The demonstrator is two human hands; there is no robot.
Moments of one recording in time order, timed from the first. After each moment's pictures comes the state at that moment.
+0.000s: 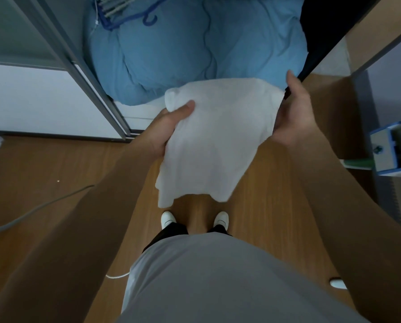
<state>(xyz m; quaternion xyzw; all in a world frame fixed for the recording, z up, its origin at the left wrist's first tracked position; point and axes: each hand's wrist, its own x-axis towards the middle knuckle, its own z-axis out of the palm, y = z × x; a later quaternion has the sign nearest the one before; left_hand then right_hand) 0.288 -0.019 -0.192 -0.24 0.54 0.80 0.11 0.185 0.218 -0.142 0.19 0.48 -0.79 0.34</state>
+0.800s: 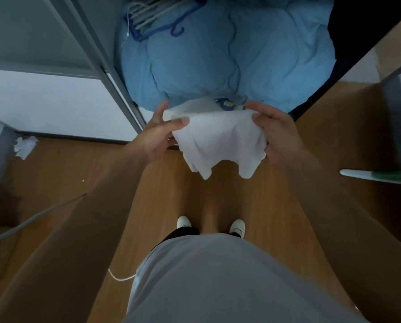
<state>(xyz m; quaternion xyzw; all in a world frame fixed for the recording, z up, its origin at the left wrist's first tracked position) 0.312 -0.093 -0.211 -0.27 0.58 0.76 0.08 0.220 0.161 -0.170 0.04 0.68 -0.69 0.24</state>
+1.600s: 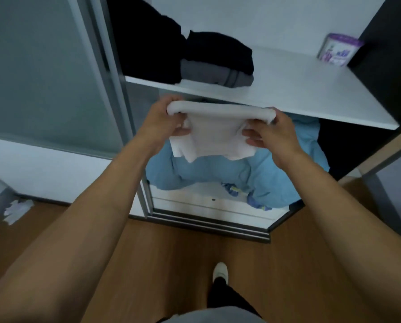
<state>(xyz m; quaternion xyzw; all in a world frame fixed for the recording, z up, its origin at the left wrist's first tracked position) 0.198 -0.226 -0.051 -0.15 0.69 0.68 -0.18 0.111 0.007 -0.034 -0.12 0.74 -0.66 0.10</state>
